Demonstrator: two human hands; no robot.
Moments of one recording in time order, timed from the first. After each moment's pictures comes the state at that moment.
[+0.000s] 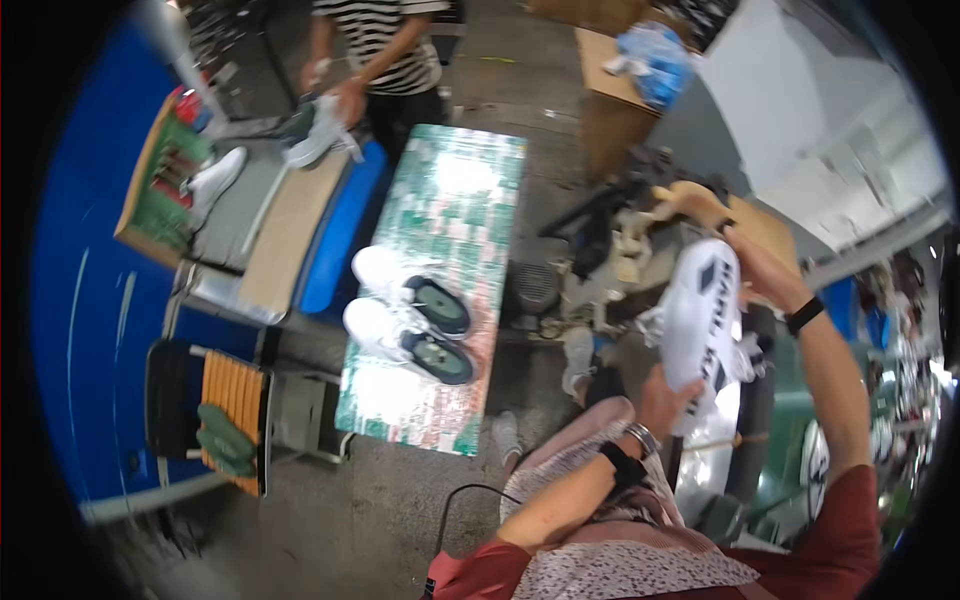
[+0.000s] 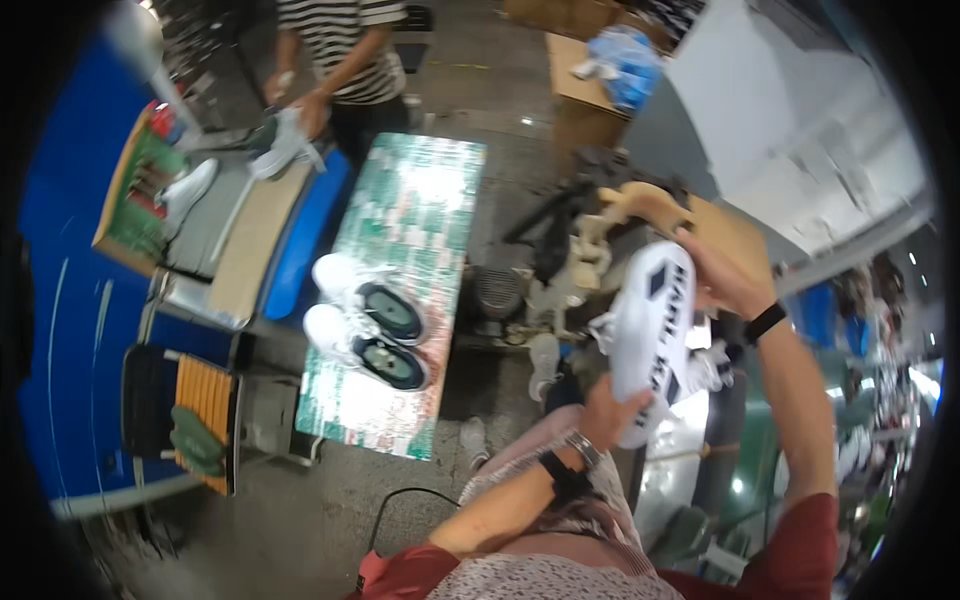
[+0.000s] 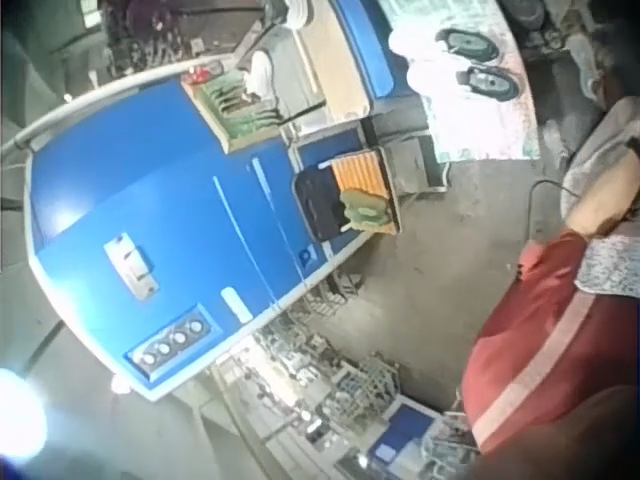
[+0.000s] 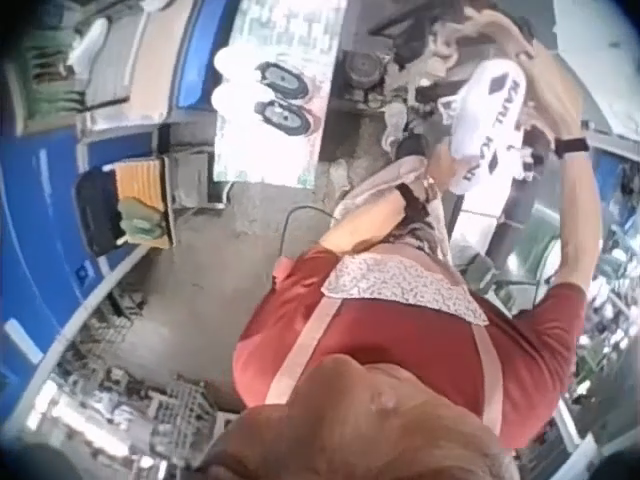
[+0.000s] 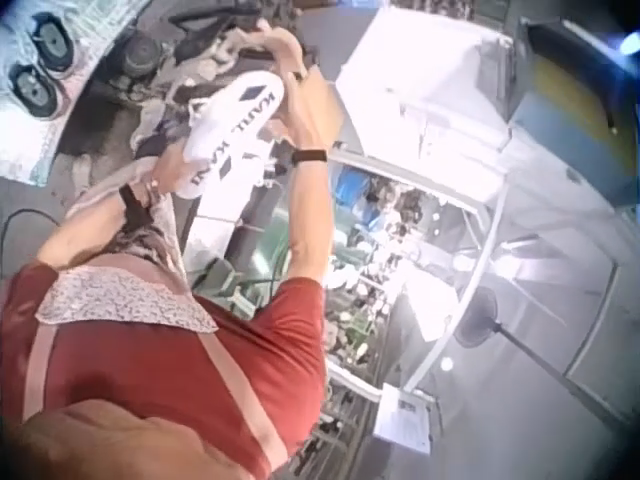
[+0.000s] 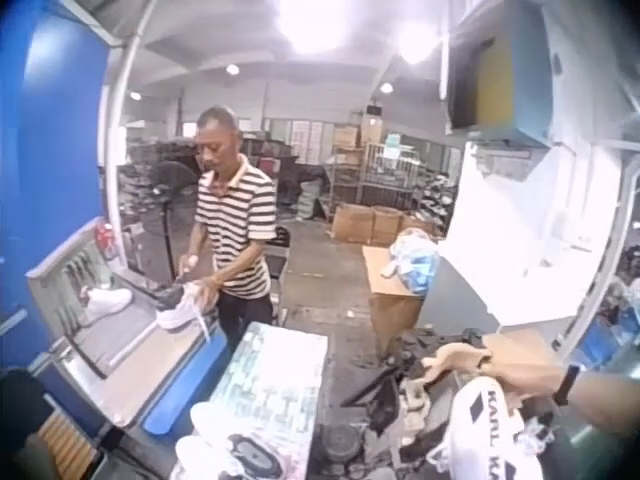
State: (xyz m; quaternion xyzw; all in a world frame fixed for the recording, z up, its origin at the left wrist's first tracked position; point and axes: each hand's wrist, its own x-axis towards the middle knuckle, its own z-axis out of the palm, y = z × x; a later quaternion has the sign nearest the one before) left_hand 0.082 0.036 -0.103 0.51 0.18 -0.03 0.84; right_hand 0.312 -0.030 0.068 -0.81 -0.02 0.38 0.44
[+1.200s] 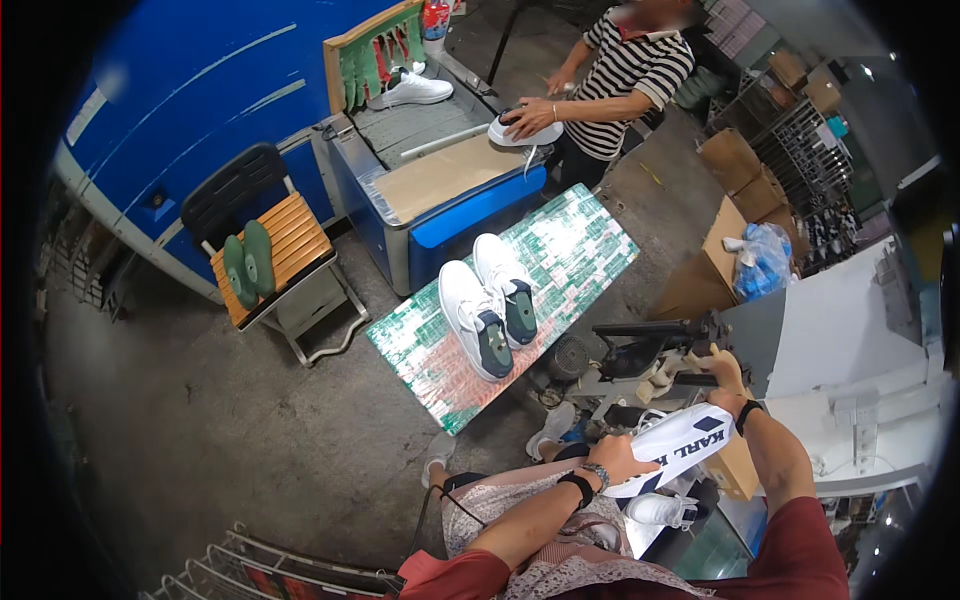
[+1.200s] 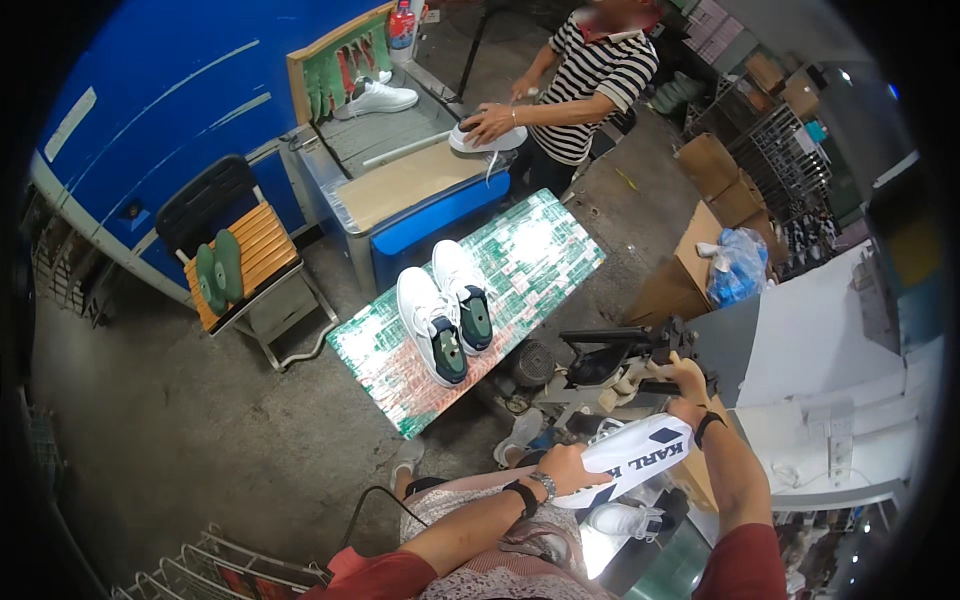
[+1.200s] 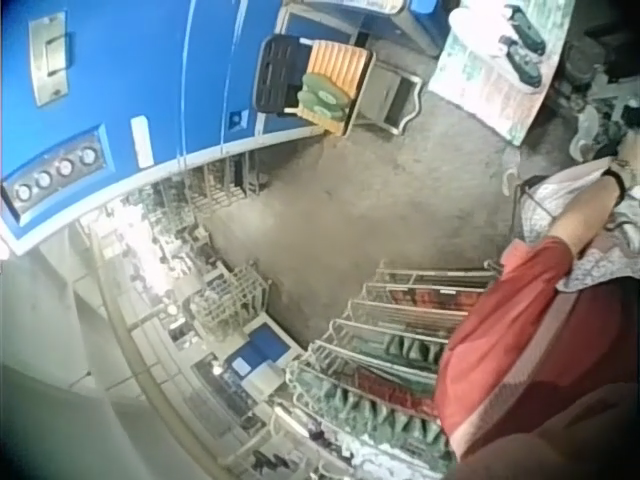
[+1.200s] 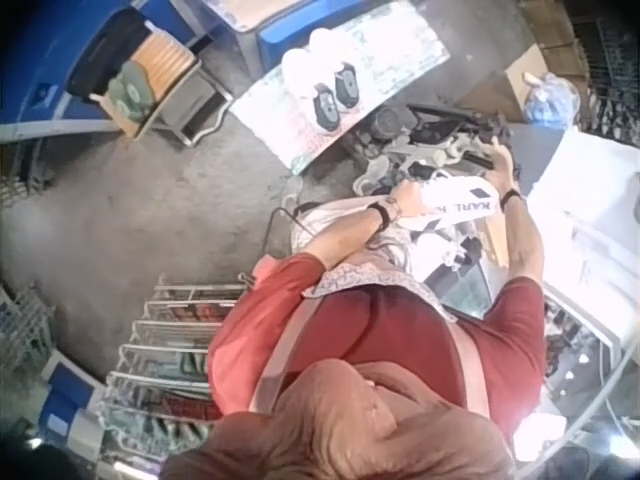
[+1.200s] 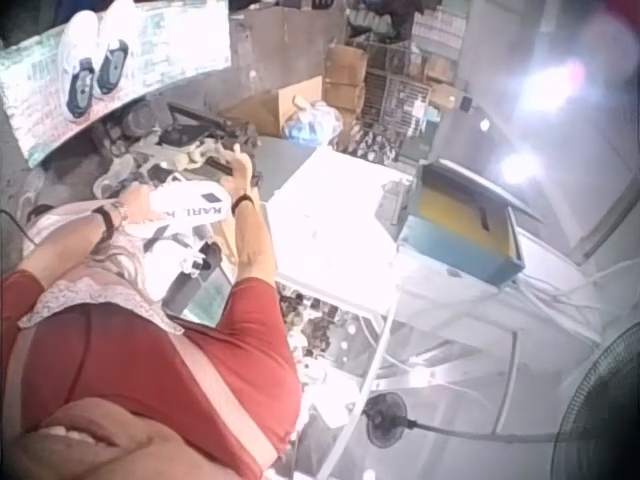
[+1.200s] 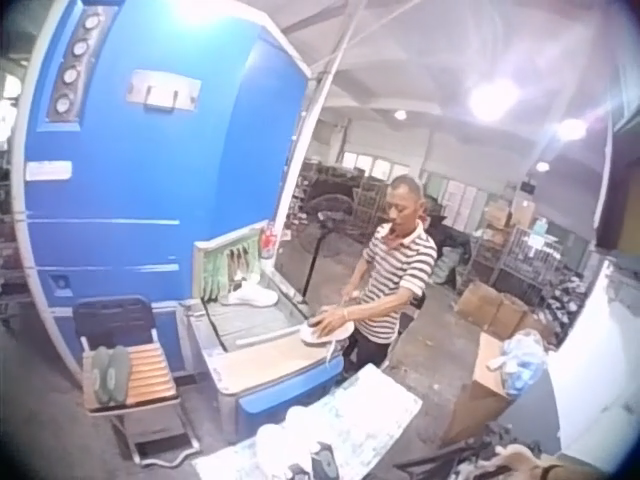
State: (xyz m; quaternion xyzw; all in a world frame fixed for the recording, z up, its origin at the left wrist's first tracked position) left_hand 0.061 0.084 -0.078 0.74 0.25 0.09 0.61; right_hand 0.365 0.053 0.040 -0.80 -0.59 0.09 -0.01
